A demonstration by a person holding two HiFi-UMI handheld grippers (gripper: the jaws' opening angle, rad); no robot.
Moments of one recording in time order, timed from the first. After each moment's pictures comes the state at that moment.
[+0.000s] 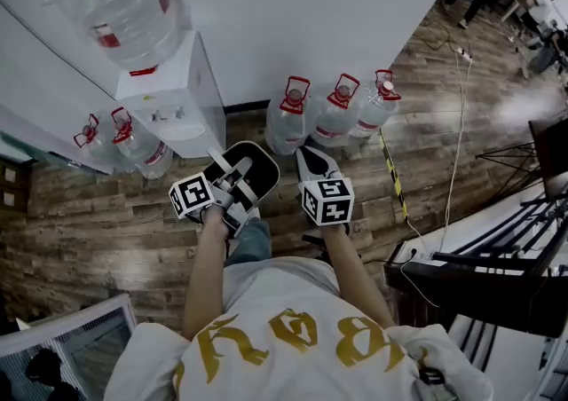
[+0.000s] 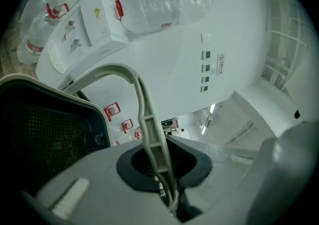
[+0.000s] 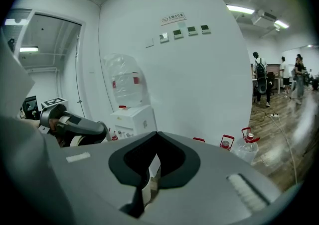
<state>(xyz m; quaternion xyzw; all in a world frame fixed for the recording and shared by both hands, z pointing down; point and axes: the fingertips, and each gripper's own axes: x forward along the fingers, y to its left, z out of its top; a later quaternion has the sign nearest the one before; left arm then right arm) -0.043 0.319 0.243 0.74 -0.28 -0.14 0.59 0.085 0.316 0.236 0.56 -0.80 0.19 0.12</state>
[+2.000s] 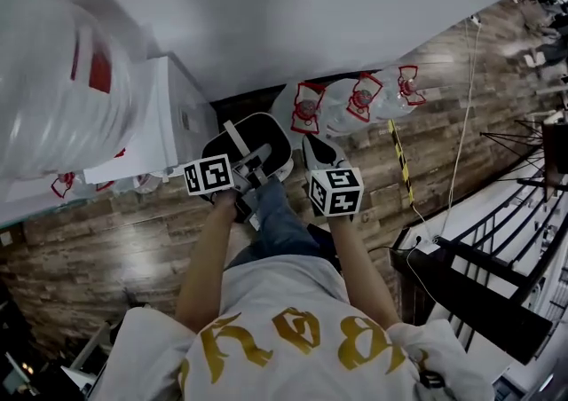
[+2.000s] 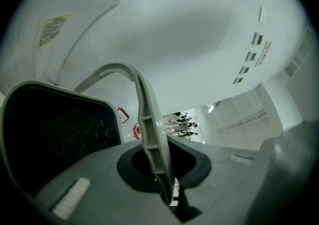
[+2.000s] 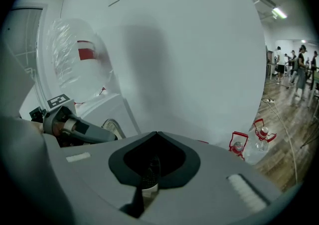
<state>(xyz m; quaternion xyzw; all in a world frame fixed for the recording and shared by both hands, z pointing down) -0.015 0.034 0.359 0.74 -0.20 0.01 0.64 0.076 0.038 0.341 0.59 -0.74 0.28 0.18</state>
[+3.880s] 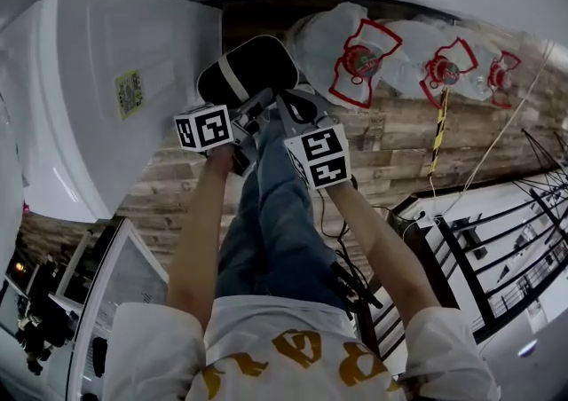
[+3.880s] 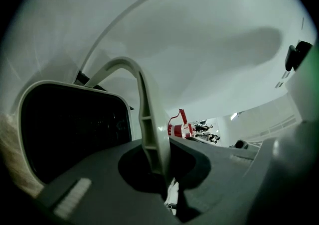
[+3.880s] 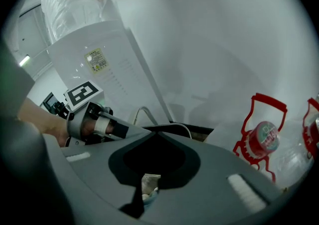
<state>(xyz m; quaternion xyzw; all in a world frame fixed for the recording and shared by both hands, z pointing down) -0.039 -0.007 0.640 0.68 -0.30 0.04 0.67 -0.019 -0.002 0.606 0.37 -0.81 0.36 0.29</state>
